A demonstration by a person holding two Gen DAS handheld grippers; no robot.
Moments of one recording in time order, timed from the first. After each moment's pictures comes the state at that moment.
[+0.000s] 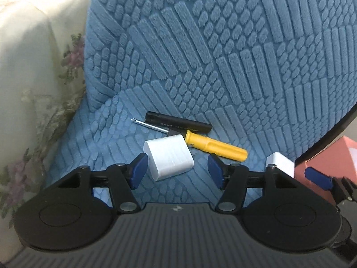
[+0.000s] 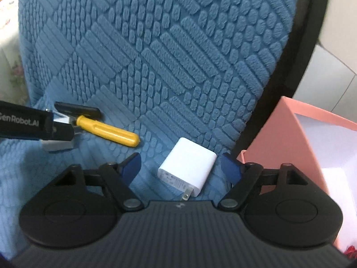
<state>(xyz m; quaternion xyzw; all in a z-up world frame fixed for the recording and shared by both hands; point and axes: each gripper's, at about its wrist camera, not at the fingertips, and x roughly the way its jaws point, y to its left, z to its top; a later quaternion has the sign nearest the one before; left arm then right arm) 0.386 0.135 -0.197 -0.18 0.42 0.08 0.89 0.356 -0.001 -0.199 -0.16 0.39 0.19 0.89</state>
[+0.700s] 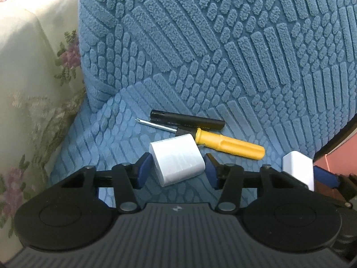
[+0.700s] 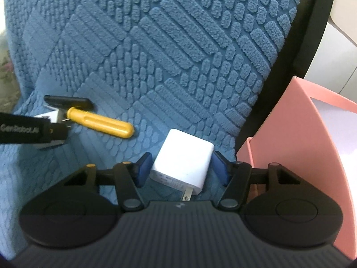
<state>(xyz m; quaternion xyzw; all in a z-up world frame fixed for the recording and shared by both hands) 0.404 0.140 -0.208 -0.15 0.44 0.10 0.88 0.371 -0.011 -0.208 -0.14 0.43 0.19 0.87</state>
